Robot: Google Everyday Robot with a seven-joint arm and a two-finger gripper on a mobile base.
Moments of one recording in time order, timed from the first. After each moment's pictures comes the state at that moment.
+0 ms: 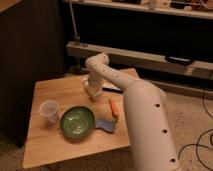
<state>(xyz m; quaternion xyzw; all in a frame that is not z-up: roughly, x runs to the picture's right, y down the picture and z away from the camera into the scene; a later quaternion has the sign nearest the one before) -0.068 -0.015 0.931 -0.06 -0.28 -0.84 0.45</state>
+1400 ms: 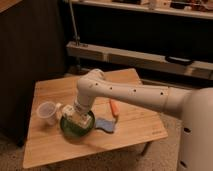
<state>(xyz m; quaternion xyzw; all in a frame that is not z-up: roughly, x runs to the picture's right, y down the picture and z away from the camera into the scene) -0.137 0.152 0.735 0.07 -0.41 -0.86 0.28</state>
